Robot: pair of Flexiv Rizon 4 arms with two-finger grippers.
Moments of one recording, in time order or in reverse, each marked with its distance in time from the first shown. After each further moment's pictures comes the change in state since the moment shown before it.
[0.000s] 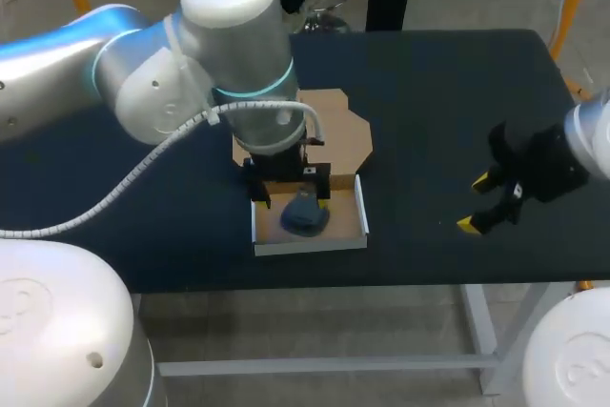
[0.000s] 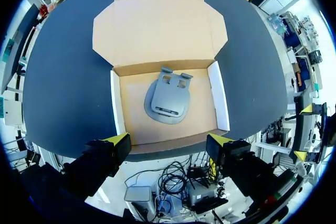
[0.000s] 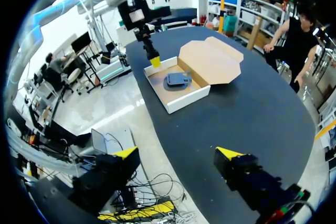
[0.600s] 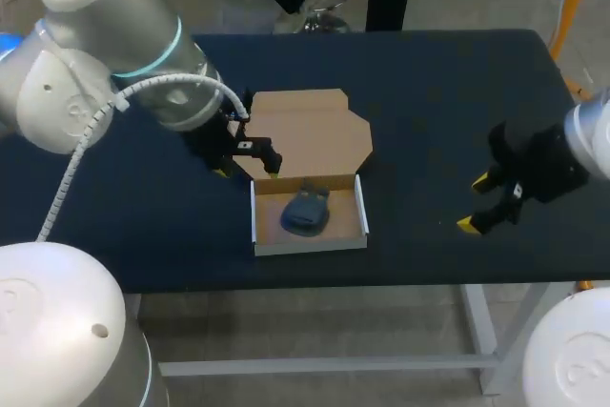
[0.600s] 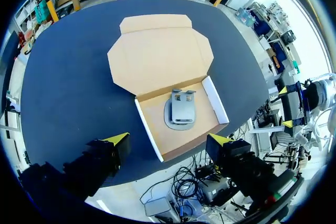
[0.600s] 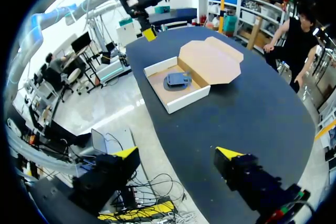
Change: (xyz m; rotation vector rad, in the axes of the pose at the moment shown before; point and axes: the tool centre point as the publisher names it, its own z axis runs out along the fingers) left arm -0.063 -0.028 -0.048 0.101 0.169 0.217; right arm 0.000 0.000 0.000 0.000 0.000 0.000
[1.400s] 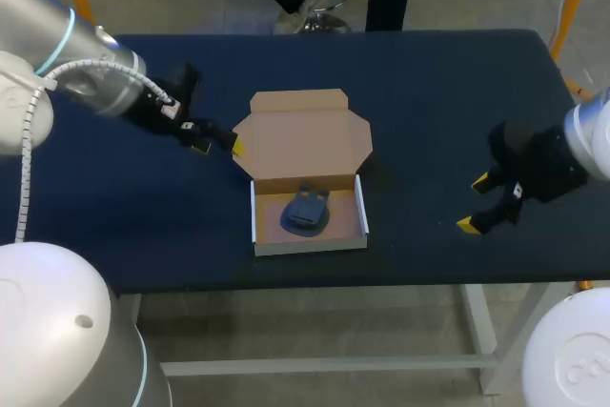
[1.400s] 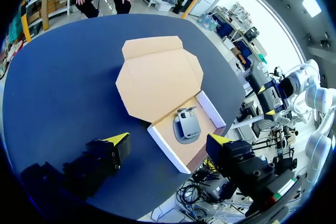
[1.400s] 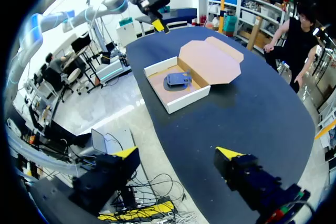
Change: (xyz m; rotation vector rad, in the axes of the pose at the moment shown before) left arm -0.066 -0.039 -0.002 0.115 0.279 0.168; right arm 0.000 0.000 0.000 0.000 0.000 0.000
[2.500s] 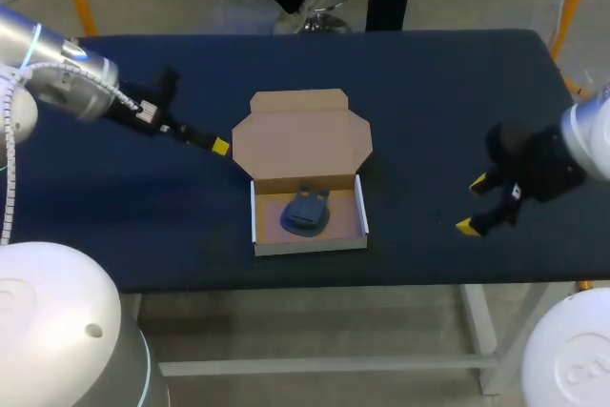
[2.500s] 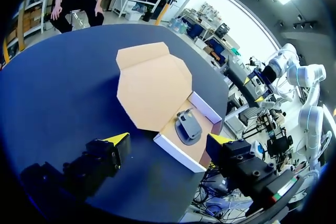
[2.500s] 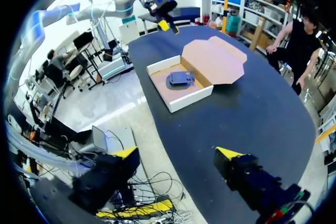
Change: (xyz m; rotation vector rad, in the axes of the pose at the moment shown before) left arm -0.033 -0.006 0.007 0.061 0.181 0.169; right arm 0.003 0.001 0.001 0.016 0.012 -0.028
